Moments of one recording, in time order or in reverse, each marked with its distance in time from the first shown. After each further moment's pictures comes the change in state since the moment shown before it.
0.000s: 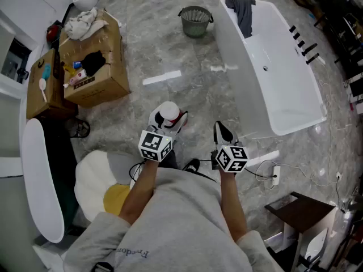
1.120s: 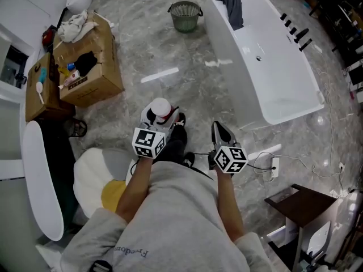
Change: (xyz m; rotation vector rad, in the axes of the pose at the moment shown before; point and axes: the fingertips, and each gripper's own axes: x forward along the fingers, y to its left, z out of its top) left arm 0.013 -0.057 -0.017 0.052 0.060 0.030; right arm -0.067 -0.059 -0.017 0.106 -0.048 -0.011
